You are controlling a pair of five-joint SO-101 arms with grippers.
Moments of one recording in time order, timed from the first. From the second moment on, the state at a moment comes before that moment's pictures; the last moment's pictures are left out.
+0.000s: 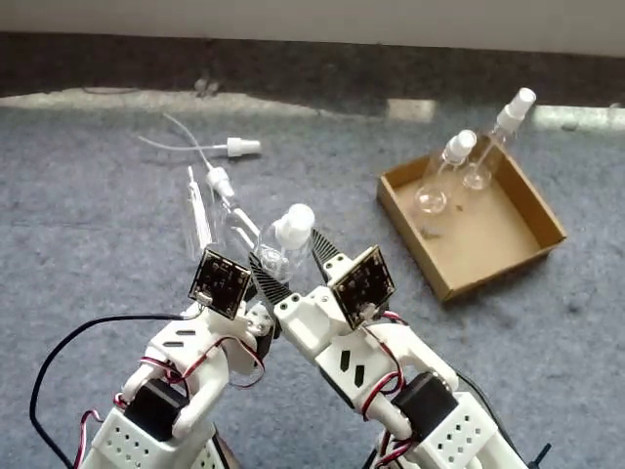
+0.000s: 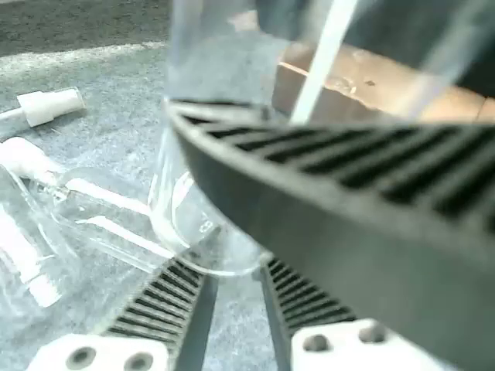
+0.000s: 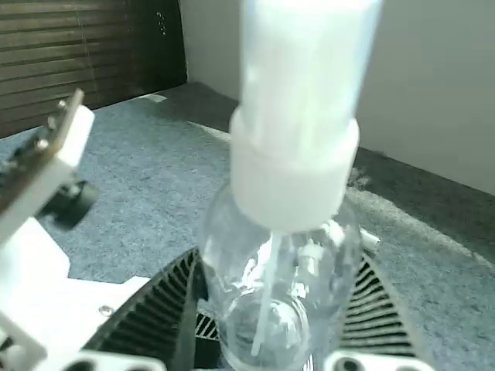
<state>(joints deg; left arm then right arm) 24.3 -102.0 90.1 46.1 11.2 -46.7 -79.2 74.8 22.5 0.7</state>
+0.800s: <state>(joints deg) 17.1 -102.1 95.9 31.0 11.0 -16.7 -78.5 76.4 24.7 5.5</state>
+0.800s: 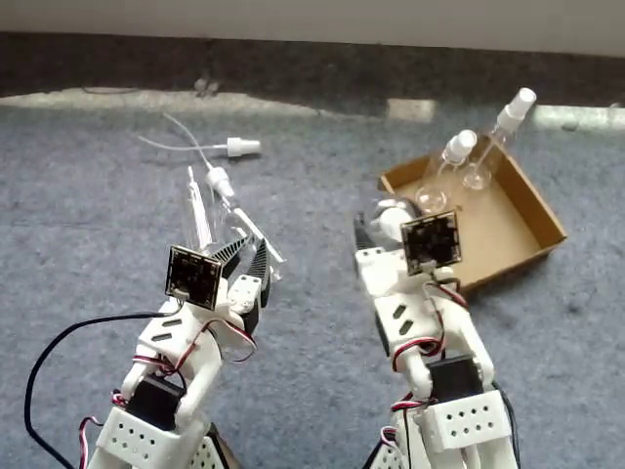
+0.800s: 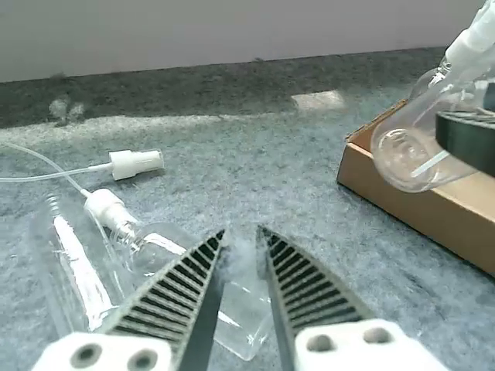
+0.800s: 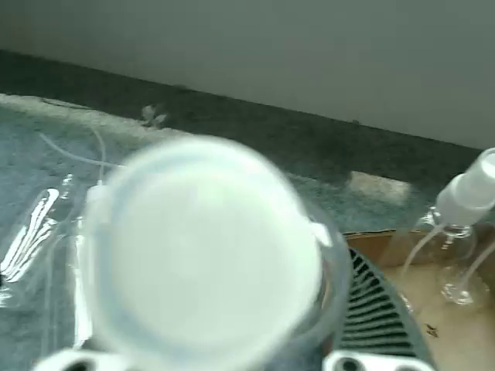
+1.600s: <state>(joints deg) 17.1 -102.1 95.9 32.2 11.0 14.8 -51.0 60.2 24.3 13.1</state>
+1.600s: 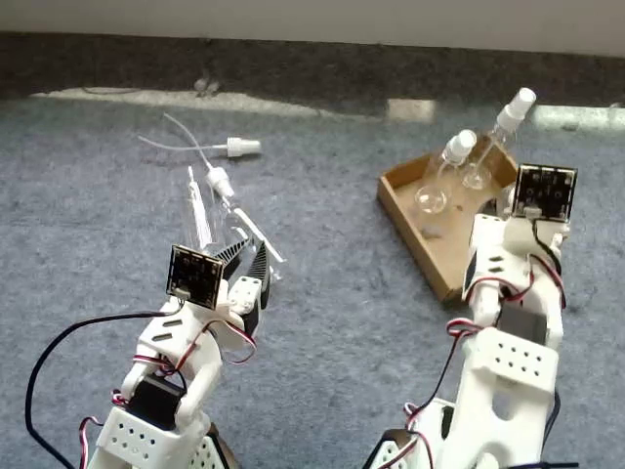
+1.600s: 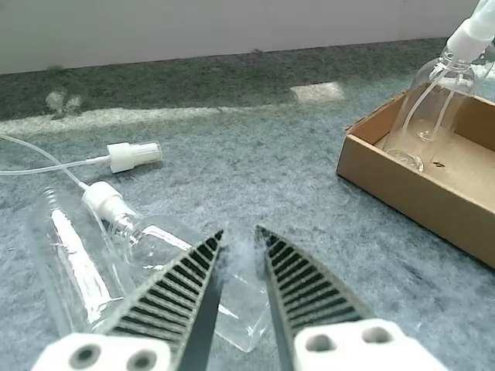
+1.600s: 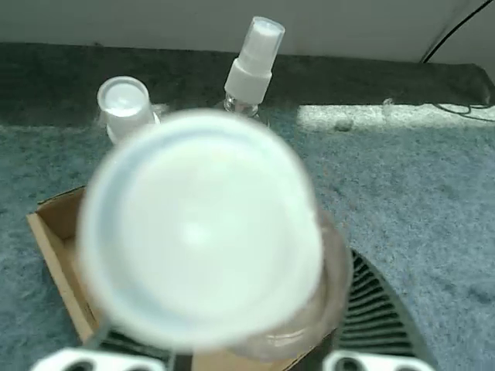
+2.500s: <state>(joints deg) 17.1 -102.1 95.9 32.2 11.0 14.8 -7.3 41.0 7.8 9.7</state>
